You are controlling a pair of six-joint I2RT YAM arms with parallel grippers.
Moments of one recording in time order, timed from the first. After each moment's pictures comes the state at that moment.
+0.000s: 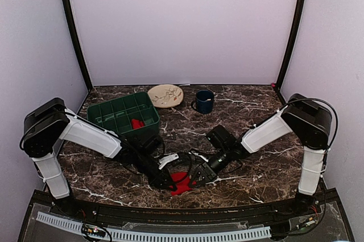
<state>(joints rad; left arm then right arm) -0.94 1.78 0.82 -0.11 0.70 -0.05 0.88 1.94 0.87 0.03 -0.97 0.22</state>
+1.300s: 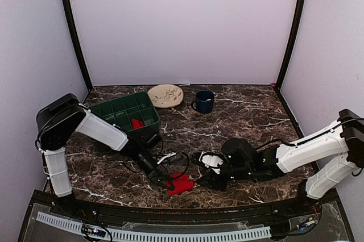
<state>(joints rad) -0.83 1.92 0.89 -0.20 0.98 -0.07 1.15 1.44 0.57 0.15 -0.13 0.05</state>
